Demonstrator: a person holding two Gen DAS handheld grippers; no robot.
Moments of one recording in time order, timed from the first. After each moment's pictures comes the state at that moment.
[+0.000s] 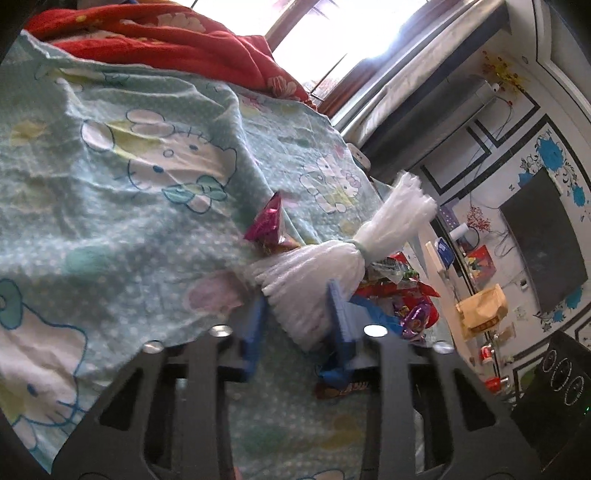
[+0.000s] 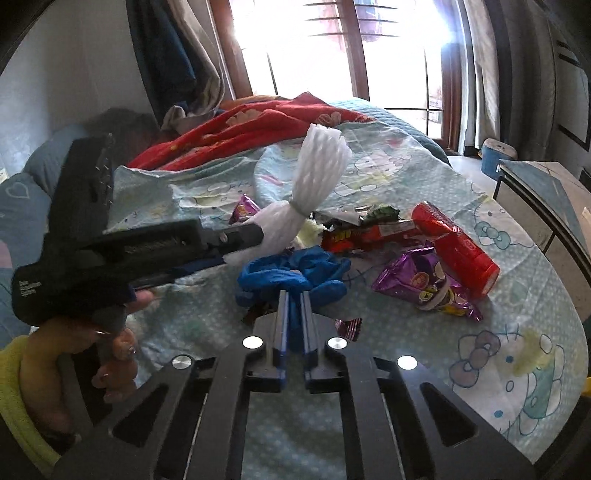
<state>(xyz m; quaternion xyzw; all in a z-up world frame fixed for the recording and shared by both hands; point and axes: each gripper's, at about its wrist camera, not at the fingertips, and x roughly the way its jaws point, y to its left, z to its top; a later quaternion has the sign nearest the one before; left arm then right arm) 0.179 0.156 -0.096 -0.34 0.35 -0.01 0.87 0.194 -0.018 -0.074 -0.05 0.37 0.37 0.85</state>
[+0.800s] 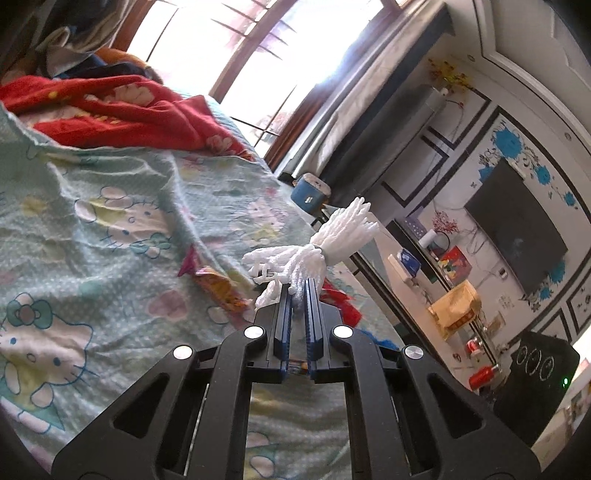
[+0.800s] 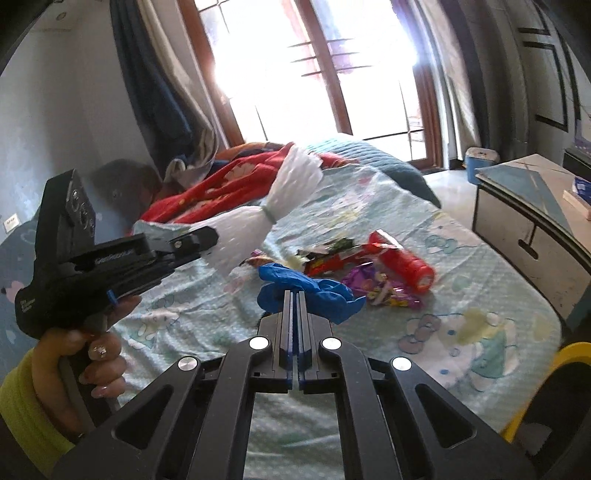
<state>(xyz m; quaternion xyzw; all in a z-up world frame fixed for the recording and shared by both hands) 0.138 0.114 -0.020 -0.28 0.27 -0.05 0.92 0.162 -0.091 -0.027 0.03 0.32 0.35 0.88</state>
